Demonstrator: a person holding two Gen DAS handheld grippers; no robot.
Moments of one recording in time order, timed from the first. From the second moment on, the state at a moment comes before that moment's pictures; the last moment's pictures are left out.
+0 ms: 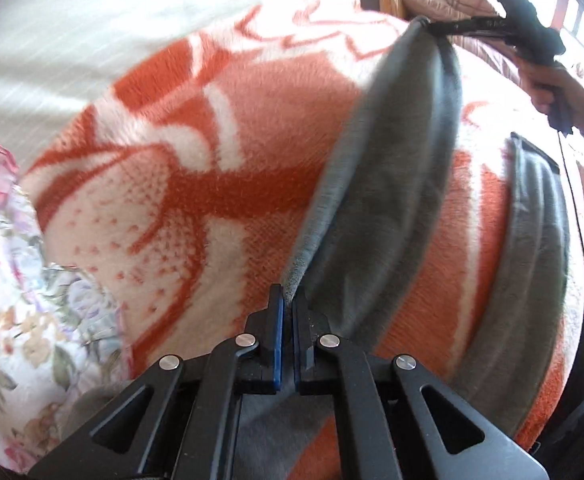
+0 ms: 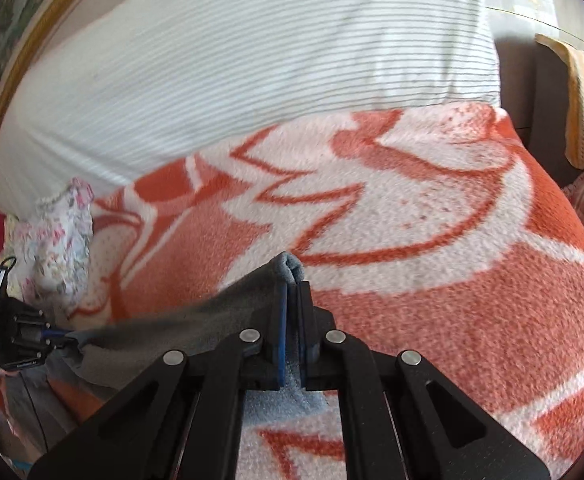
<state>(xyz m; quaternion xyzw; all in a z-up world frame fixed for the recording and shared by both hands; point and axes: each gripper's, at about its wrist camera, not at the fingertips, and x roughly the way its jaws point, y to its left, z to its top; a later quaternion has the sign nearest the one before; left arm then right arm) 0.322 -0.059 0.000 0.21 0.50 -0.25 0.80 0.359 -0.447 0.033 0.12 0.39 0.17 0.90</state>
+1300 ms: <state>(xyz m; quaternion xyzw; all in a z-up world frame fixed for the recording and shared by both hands) 0.080 -0.143 -0.013 0.14 0.47 -0.31 0.82 0.149 -0.552 -0.045 0.22 0.37 0.20 0.88</state>
